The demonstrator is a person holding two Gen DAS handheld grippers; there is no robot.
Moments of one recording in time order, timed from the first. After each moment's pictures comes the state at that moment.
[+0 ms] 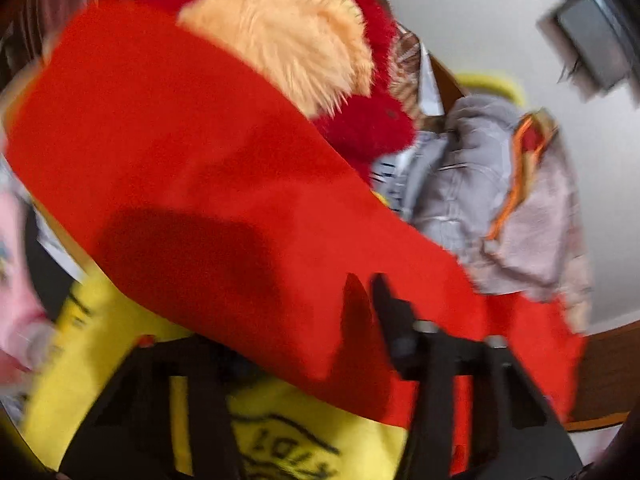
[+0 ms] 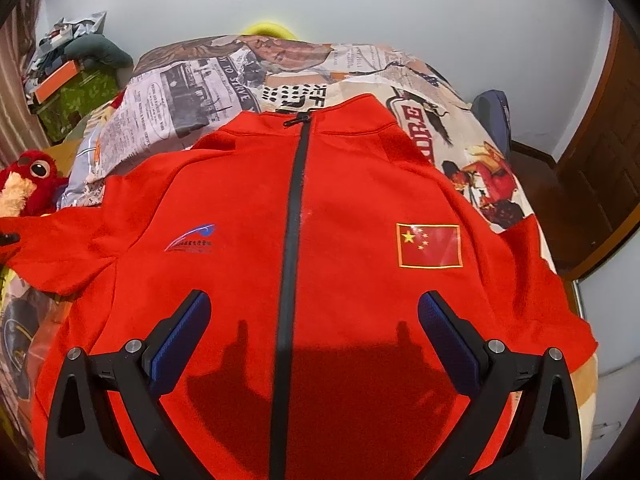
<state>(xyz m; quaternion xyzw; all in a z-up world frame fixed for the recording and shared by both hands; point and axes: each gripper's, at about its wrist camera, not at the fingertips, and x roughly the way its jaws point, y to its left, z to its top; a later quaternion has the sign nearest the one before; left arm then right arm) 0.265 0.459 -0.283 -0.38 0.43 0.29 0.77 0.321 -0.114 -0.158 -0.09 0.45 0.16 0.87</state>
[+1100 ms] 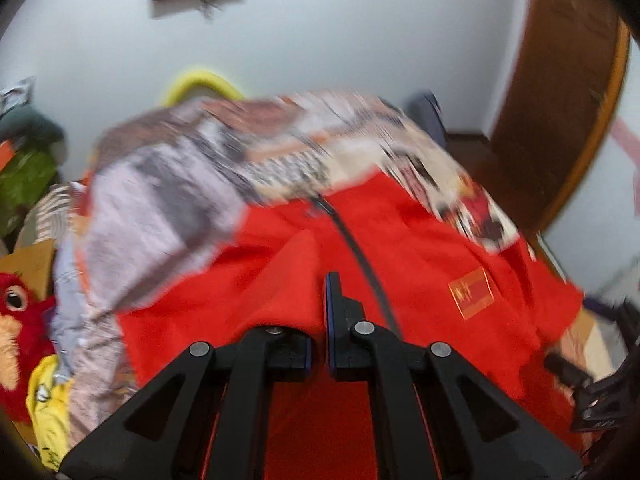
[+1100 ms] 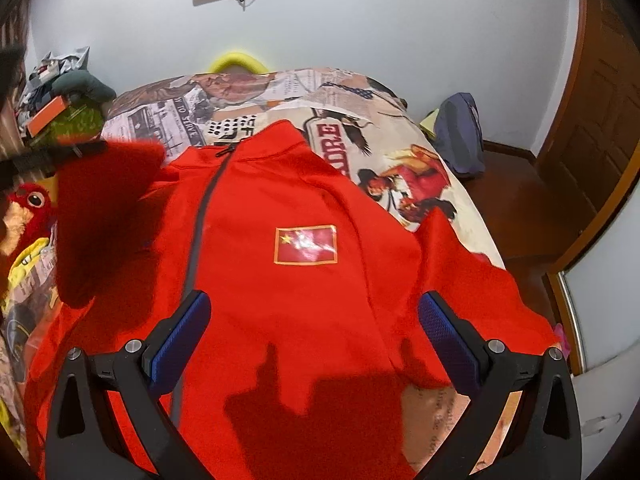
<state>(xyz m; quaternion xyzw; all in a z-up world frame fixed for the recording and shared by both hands) 0.456 0.034 -0.161 -0.01 0.42 -0.04 0.91 0.320 -0.217 -0.140 -0.05 0.42 0.14 0.89</state>
